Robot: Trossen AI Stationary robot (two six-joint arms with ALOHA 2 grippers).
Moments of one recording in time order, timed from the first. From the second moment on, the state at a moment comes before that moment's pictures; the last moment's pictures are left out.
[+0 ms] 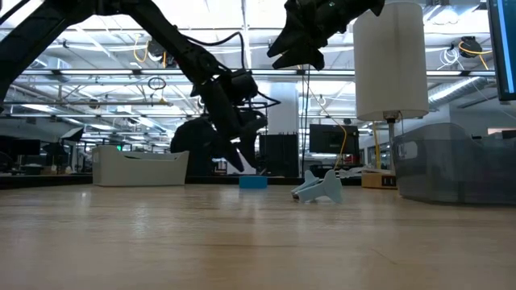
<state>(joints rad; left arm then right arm) 0.57 2.05 1.47 -0.44 0.08 -0.22 -0.26 1.46 1.23 -0.31 -0.08 0.23</state>
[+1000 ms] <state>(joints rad) 0.55 2.12 1.47 -0.57 0.11 -0.40 -0.26 1.46 1.23 -0.28 -0.08 0.22</state>
